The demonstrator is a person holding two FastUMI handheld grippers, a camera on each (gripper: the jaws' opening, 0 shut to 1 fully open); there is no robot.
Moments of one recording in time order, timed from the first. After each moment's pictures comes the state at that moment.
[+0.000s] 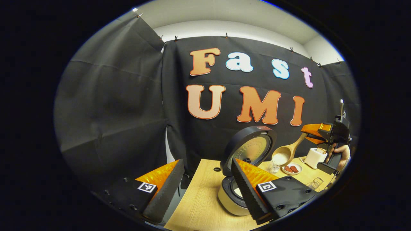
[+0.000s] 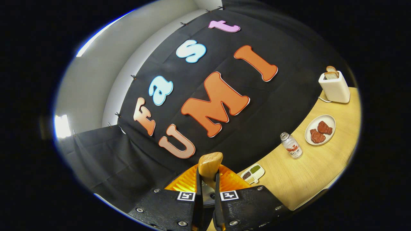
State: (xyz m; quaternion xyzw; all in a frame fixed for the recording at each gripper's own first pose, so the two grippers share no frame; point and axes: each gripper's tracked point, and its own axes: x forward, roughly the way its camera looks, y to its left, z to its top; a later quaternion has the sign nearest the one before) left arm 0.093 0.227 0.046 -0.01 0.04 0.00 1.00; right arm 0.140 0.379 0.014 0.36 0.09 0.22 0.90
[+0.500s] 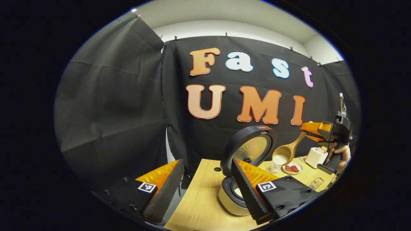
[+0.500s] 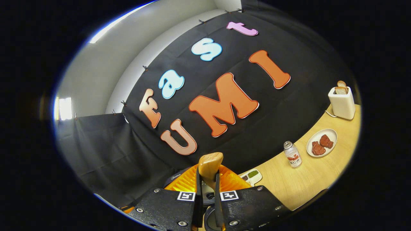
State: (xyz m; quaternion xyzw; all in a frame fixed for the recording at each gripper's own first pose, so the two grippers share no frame) left arm 0.094 0.224 0.045 -0.01 0.04 0.00 1.00; right arm 0.134 0.391 0.021 0.30 0.07 0.24 0.92
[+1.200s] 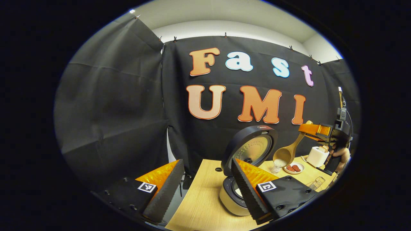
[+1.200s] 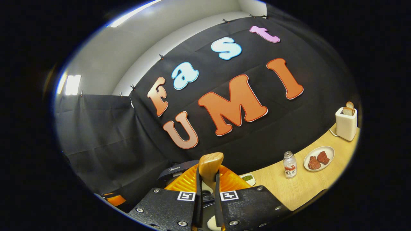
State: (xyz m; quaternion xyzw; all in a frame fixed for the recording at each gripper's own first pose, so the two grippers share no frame) left arm 0.096 0.225 0.045 0.00 0.04 0.01 1.00; right arm 0.131 0.403 0.020 0.21 0.05 0.27 0.94
